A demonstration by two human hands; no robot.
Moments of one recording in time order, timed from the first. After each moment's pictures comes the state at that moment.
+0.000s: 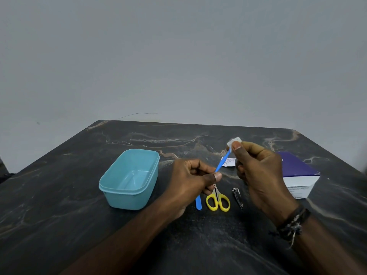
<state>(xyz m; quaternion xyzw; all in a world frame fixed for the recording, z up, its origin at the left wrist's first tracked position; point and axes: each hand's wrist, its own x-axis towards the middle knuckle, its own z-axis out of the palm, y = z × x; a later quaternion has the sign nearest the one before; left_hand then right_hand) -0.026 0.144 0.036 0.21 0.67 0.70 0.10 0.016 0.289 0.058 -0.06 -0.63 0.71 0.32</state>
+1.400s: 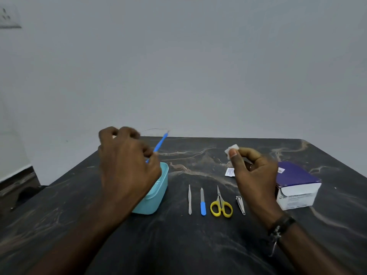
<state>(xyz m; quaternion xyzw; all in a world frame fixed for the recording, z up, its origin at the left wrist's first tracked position) -0.003 0.043 0.109 0.13 0.85 0.21 -0.46 0.026 0.269 0.068 0.00 -0.66 0.59 0.46</state>
